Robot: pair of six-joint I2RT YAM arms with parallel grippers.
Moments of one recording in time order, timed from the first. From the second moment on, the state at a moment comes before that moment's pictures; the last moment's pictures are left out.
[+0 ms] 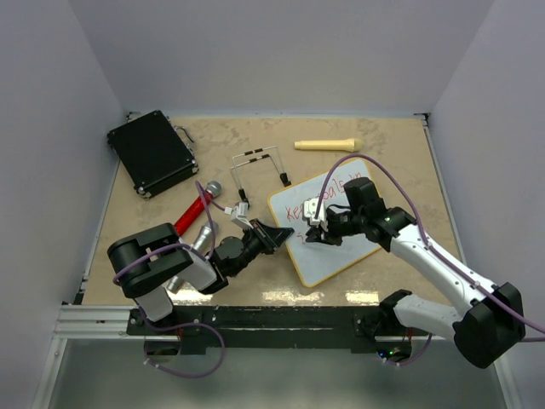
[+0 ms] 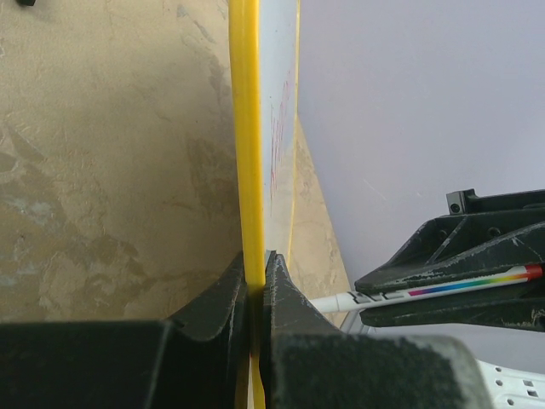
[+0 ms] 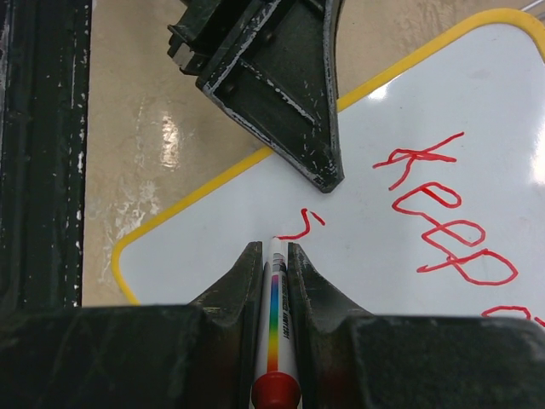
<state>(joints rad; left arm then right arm) -0.99 1.68 0.32 1.34 -0.26 -1.04 0.53 1.10 0.81 -0.53 -0.71 -0.75</state>
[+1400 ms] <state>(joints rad) -0.99 1.69 0.29 1.36 -0.26 -1.04 0.38 1.03 0.83 -0.49 -0.80 -0.70</state>
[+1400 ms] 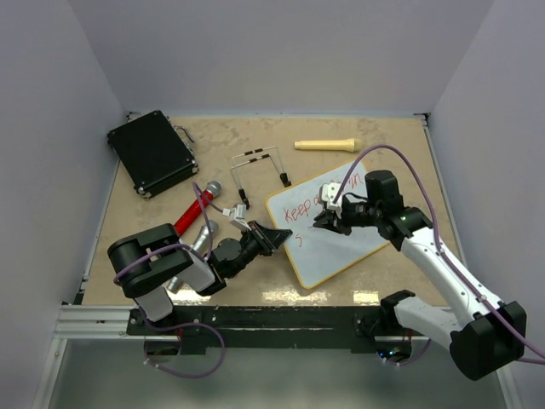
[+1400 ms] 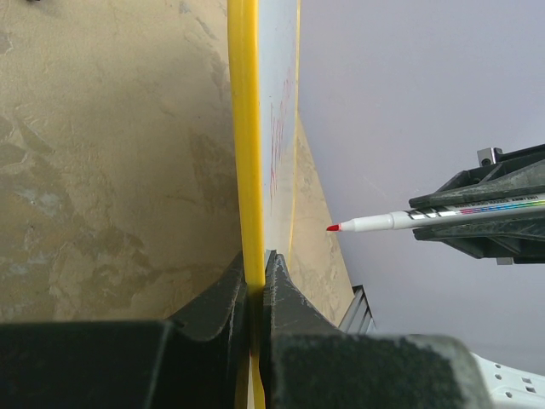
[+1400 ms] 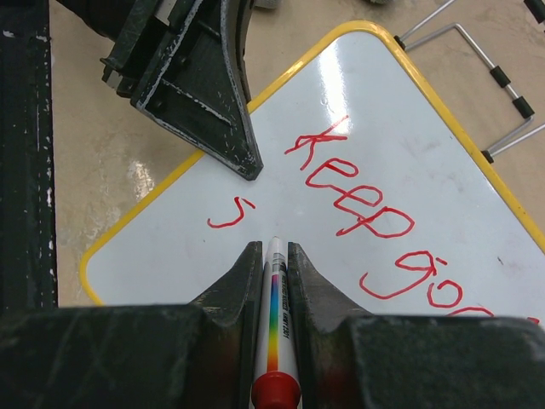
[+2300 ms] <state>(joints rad) -0.99 1.69 0.29 1.37 -0.25 -1.05 0.45 1.11 0.79 -0.37 -0.71 -0.62</state>
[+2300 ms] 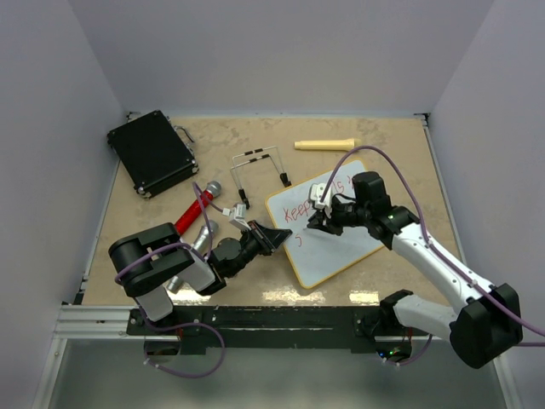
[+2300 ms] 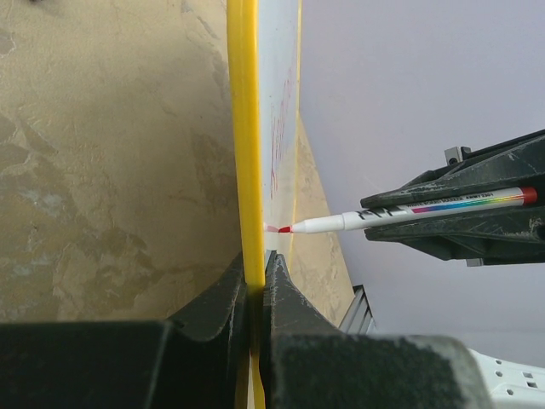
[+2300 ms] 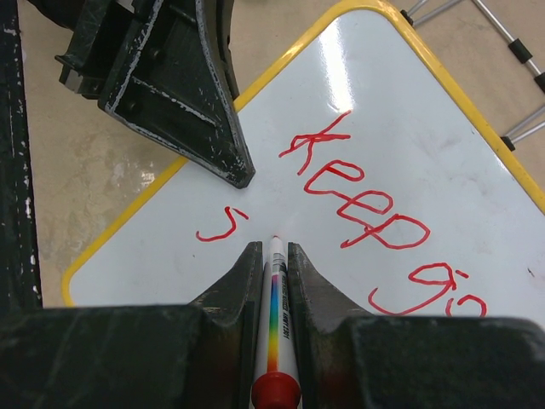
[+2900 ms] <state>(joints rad) -0.99 1.70 0.29 1.37 -0.24 -1.05 0.46 1.11 0.79 -0.44 -0.75 -0.67</state>
